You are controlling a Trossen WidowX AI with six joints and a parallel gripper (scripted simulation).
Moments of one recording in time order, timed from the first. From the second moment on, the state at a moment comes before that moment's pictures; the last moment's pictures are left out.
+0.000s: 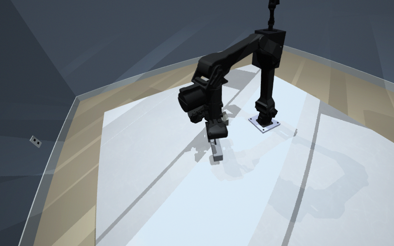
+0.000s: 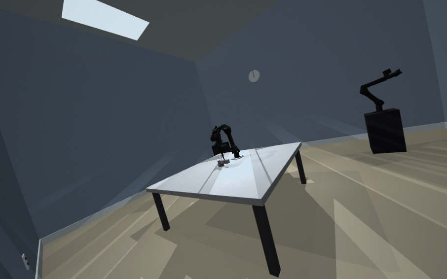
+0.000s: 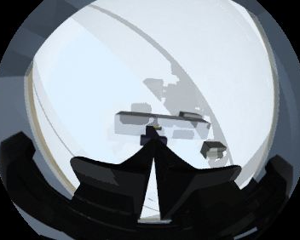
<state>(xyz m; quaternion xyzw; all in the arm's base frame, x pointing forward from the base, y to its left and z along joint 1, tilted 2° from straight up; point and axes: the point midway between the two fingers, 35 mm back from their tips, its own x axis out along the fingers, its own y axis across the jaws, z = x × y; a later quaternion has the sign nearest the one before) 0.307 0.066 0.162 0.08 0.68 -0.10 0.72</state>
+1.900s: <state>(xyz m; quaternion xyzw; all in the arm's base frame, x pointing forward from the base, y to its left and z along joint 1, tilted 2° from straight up) 0.305 0.067 0.204 0.07 0.68 -0.08 0.72</state>
